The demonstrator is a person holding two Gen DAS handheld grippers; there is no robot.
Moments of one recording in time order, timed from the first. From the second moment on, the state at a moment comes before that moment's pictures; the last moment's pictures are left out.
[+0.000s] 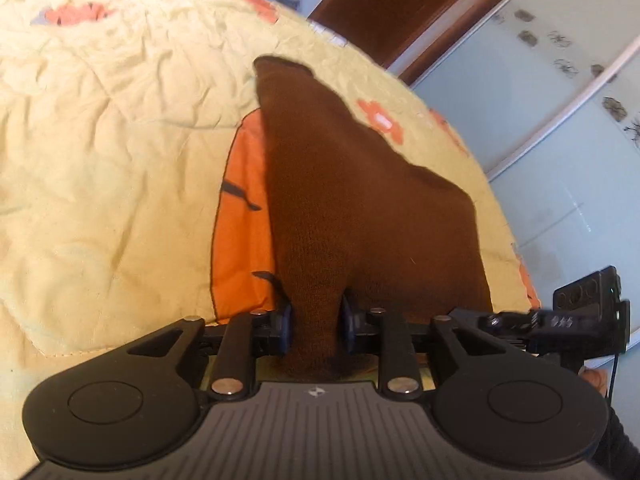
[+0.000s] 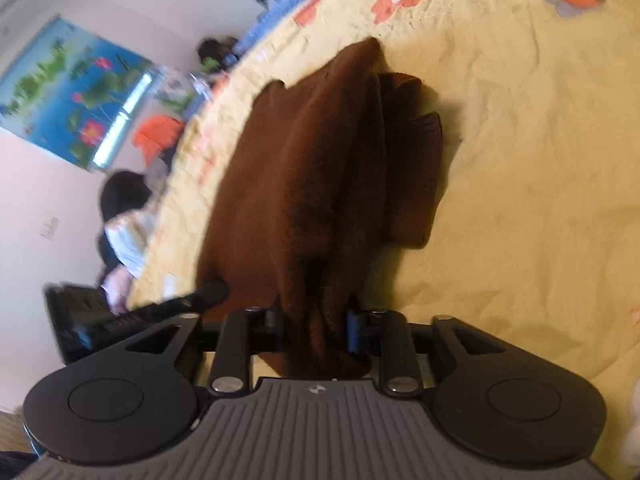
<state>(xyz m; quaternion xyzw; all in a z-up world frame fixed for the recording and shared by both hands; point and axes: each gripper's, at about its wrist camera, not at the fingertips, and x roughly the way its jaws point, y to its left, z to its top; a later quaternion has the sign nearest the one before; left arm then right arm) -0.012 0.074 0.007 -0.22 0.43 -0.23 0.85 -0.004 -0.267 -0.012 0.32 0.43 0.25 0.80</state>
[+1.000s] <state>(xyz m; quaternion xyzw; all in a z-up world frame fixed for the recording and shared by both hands) -0.023 -0.032 0.006 0.07 0.25 -0.26 0.93 0.149 -0.129 0.087 0.13 0.40 0.31 0.85</state>
